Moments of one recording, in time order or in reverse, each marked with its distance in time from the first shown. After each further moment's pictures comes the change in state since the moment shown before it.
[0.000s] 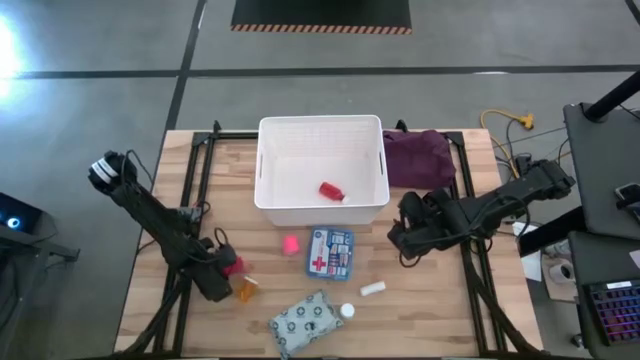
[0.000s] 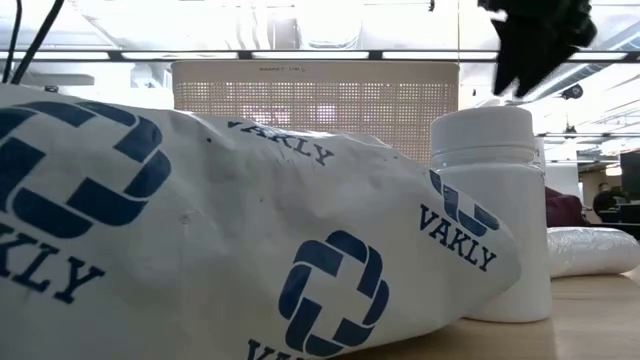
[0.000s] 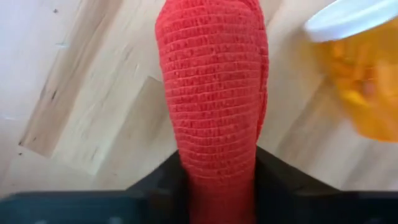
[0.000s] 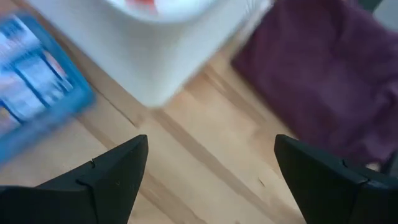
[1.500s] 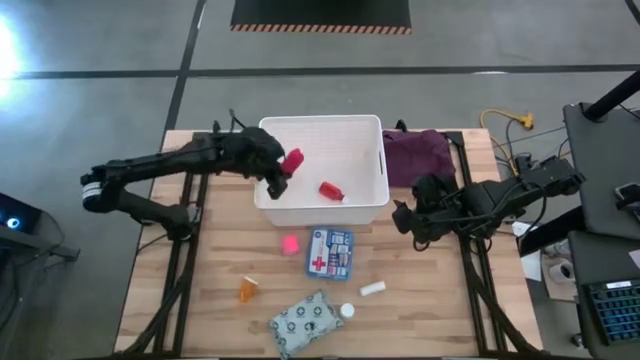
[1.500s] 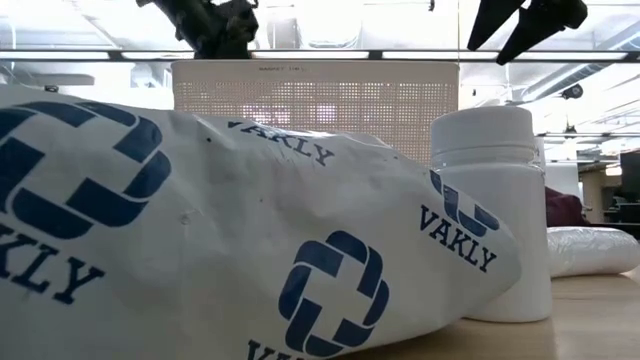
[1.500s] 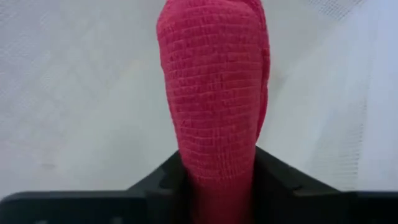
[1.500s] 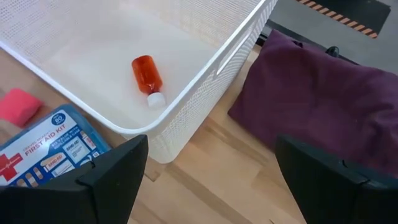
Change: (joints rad) left arm 1.157 0.010 0.581 0.074 0.053 1.130; right arm -0.043 -0.128 0.054 0.015 0.120 0.006
